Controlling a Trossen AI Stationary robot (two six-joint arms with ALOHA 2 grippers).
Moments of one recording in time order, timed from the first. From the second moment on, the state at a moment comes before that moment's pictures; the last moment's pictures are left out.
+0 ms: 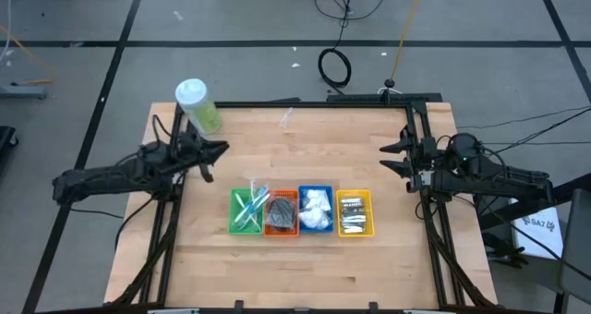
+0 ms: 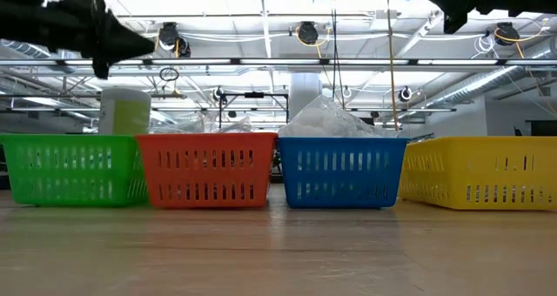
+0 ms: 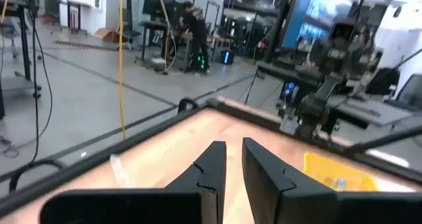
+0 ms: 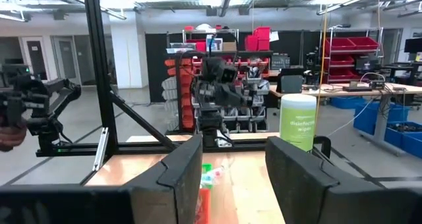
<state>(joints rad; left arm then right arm) 0.18 0.27 0.23 0.07 -0.21 -0.20 -0.21 0.29 0.38 0.07 -0.21 0.06</state>
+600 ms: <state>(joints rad) 0.17 0.27 0.07 0.14 -0.13 -0.19 -0.21 0.29 0.24 0.27 -0.21 0.07</state>
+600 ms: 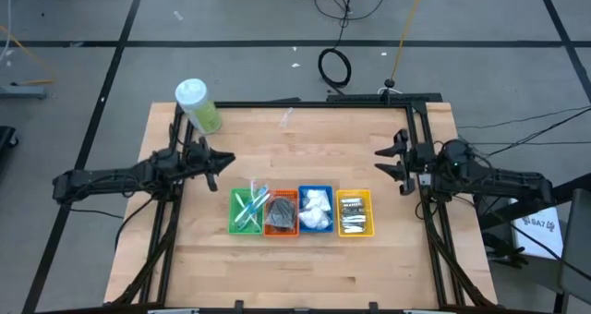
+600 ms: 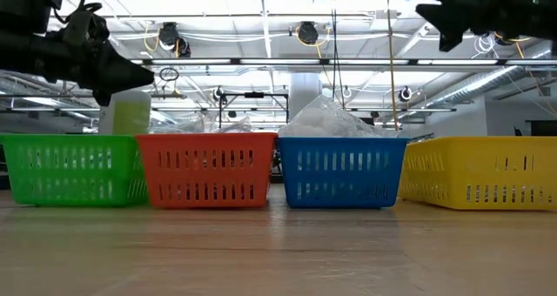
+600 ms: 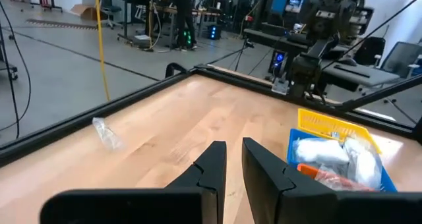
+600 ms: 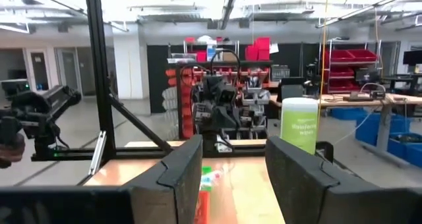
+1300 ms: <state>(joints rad) 0.12 0.27 0.01 0.23 -0.05 -0.15 -0.17 0.19 0.02 0.45 -0.19 0.15</state>
